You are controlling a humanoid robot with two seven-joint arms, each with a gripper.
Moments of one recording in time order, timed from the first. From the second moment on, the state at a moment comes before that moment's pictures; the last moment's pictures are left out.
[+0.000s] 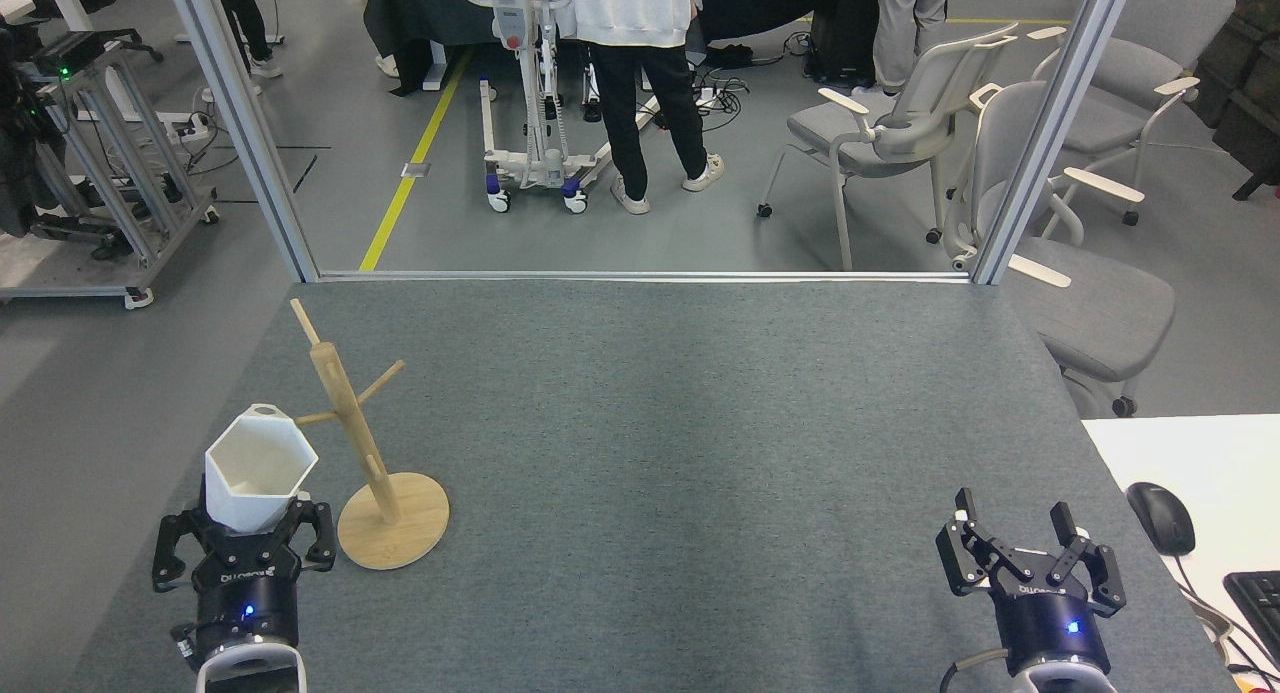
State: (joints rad) left arm -0.11 0.33 -0.21 -1.37 -1.49 0.57 0.17; right arm -0.03 -0.14 -0.11 -1.42 1.28 -0.01 -0.10
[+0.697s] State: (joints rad) left arm -0.12 0.29 -0.25 -1.35 -1.52 0.57 0.19; right arm -0.13 -0.16 0.03 -1.41 1.16 -0.01 -0.09
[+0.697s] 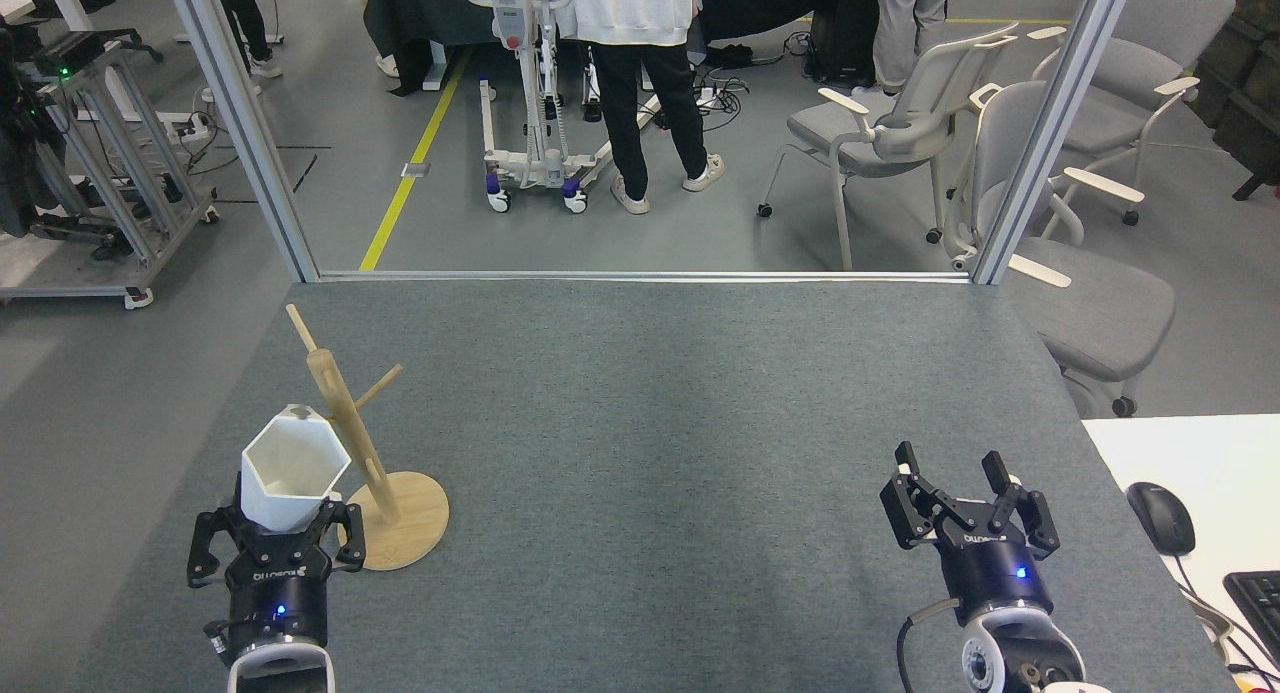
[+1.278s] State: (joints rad) left arm -0.14 0.27 -0.25 -1.34 -1.51 0.55 0.32; right arm -0.14 -0.17 0.04 -1.40 1.16 -0.01 -0.09
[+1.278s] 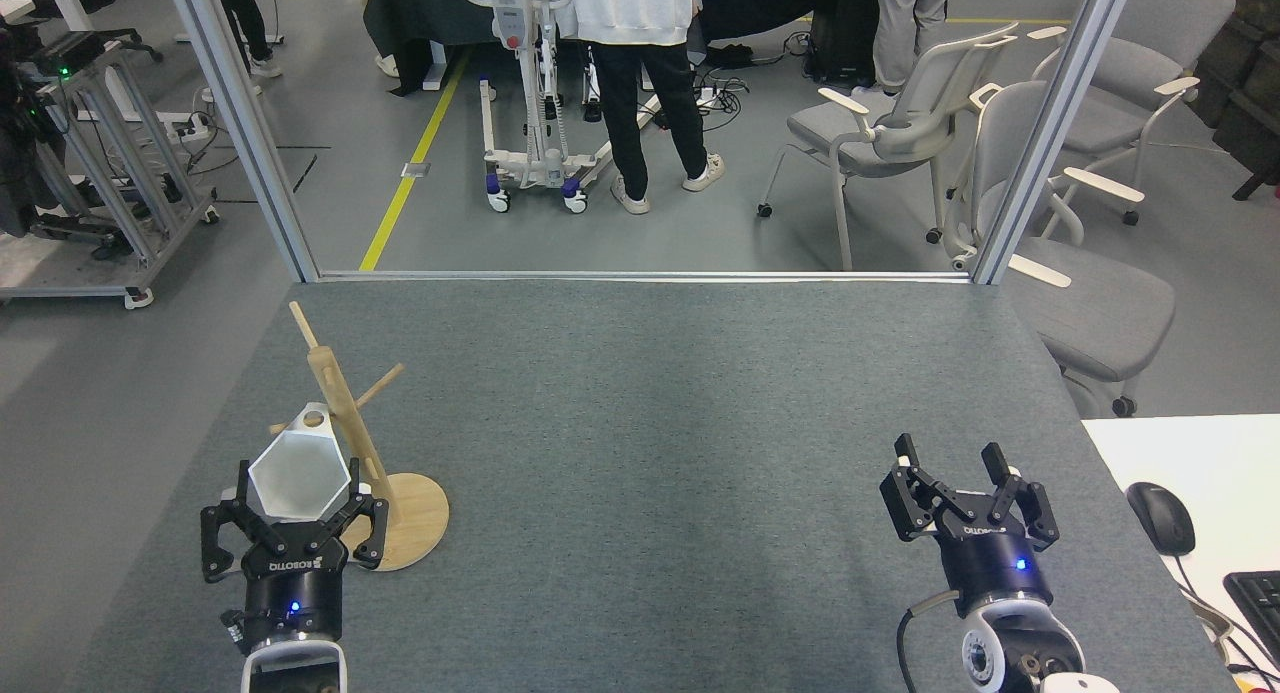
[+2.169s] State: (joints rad) left arm 0.08 0.15 -0.33 -1.41 -1.51 0.29 0.31; right arm -0.10 -0.18 0.02 -1.41 1.16 -0.01 -0.09
